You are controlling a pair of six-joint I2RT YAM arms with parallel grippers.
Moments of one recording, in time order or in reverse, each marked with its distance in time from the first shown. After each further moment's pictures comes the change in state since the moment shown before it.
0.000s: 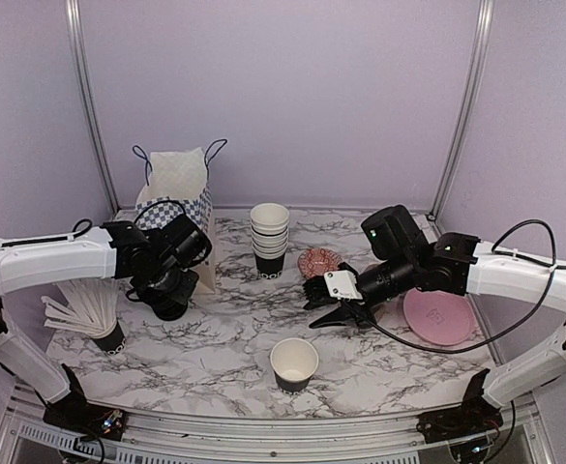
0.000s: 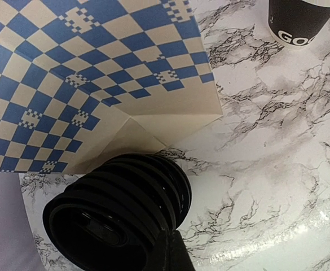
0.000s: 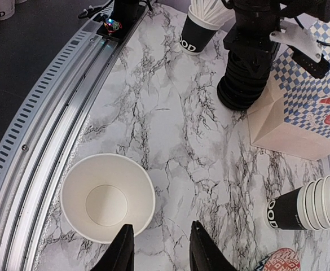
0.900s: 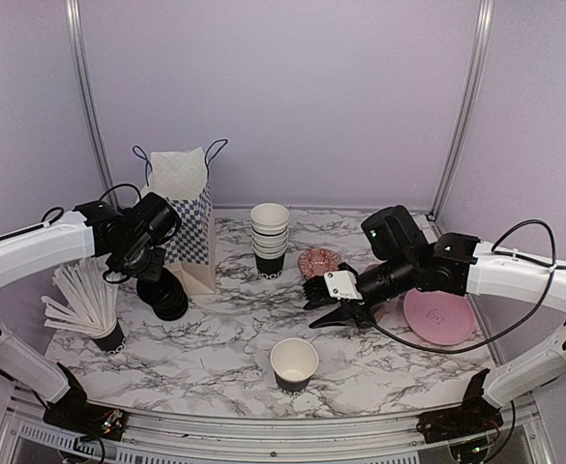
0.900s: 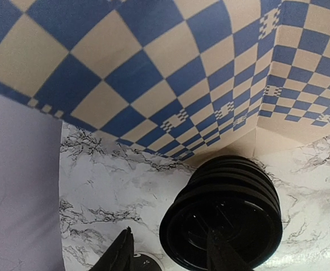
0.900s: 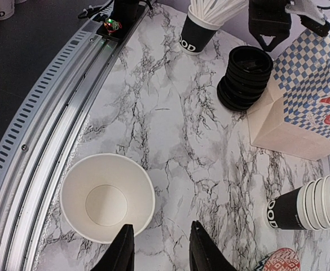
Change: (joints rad) left arm 0.174 -0.074 0.054 -0.156 -0.088 -0.130; right arm 0.000 0.000 0.000 0.001 0.000 0.000
